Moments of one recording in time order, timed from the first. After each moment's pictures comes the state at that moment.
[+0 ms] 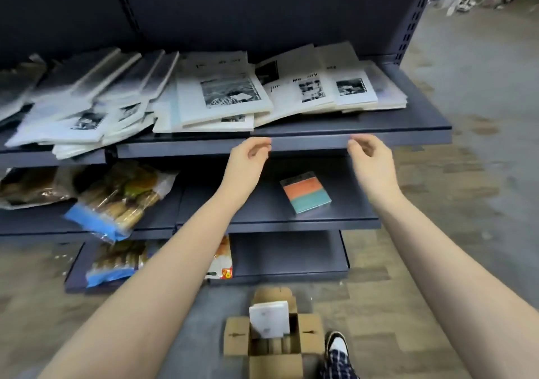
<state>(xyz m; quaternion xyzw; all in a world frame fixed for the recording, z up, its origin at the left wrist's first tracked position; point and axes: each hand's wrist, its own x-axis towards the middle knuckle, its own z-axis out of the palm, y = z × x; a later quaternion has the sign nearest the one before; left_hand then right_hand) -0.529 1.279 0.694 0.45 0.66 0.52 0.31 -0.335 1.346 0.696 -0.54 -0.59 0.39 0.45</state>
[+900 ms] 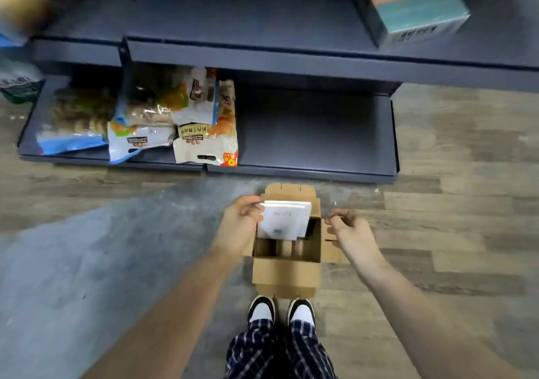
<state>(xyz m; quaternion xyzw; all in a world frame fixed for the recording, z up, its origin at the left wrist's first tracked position) -0.528 1.113 0.240 0.13 0.75 0.41 0.51 -0.347 1.187 0.228 -0.67 -0.48 0.56 0.09</state>
